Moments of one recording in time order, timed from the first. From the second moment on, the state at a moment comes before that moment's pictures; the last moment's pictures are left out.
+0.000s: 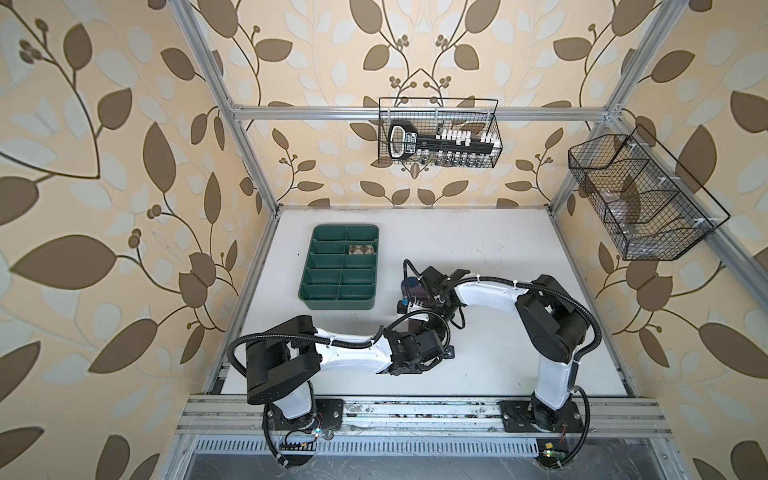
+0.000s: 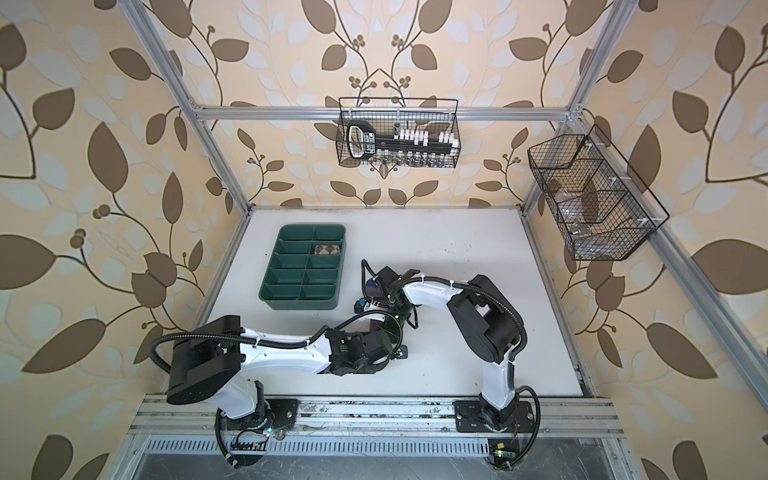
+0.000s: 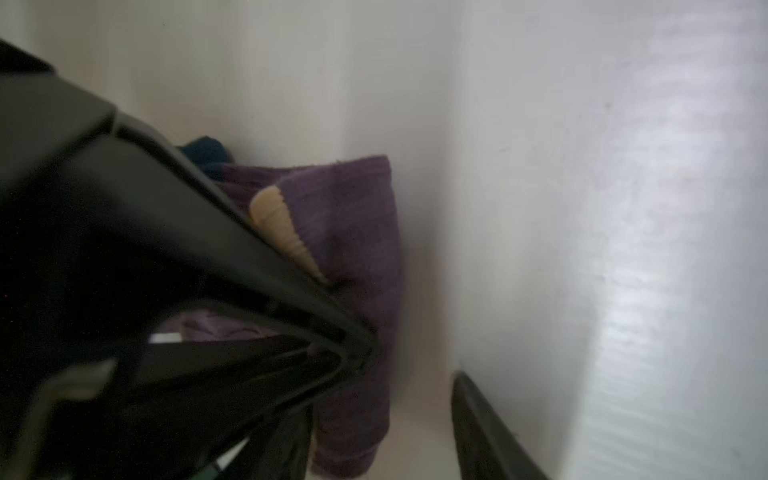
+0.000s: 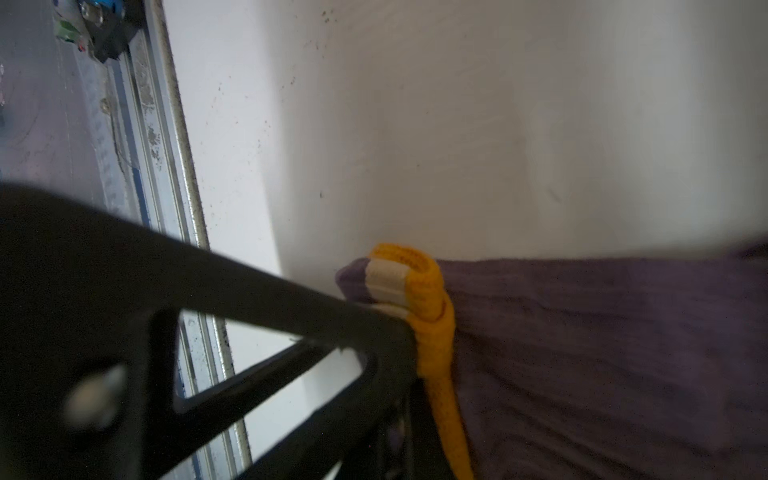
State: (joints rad) left arm -1.20 1.61 0.80 -0.35 -0.36 0.39; right arm 0.71 1.92 1.19 -0.79 -0.54 -0.51
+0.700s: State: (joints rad) left arm -1.18 1.69 0.85 -0.28 -0.41 0.44; right arm 0.63 1.58 1.01 -0.69 -0.46 -0.41
